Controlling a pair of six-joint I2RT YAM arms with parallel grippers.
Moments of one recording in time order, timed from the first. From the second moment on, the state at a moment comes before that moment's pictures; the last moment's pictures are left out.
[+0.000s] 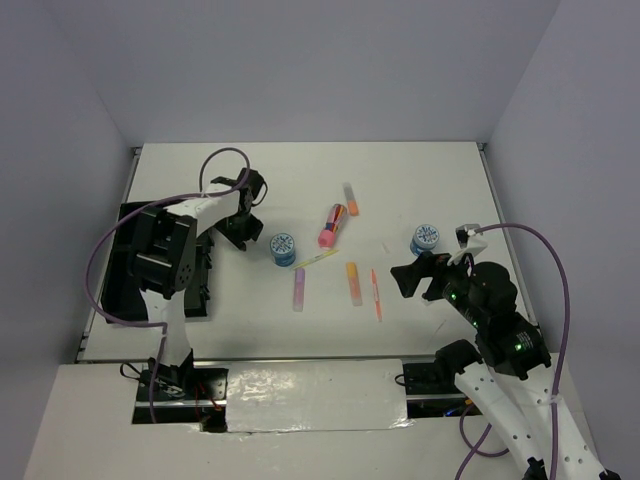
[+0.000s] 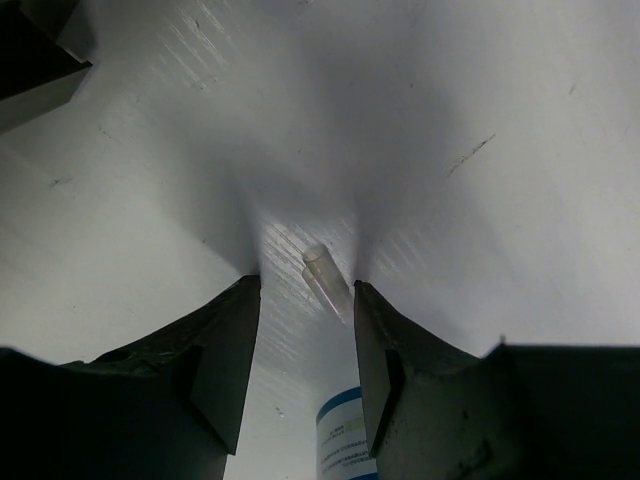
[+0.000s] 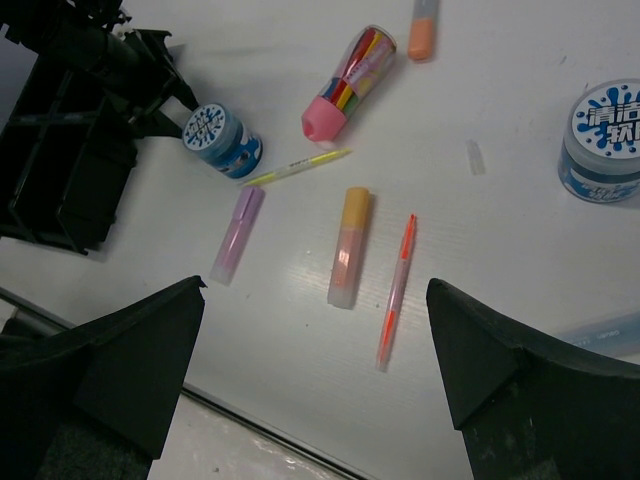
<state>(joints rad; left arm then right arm) -0.30 2.00 1.45 -0.84 -0.26 -1.21 0.38 0.36 0.68 -0.63 -0.07 0.43</state>
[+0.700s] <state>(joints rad) -0.30 1.98 1.40 -0.79 -0.26 -1.21 0.38 0.35 0.68 -0.63 -0.09 0.43</state>
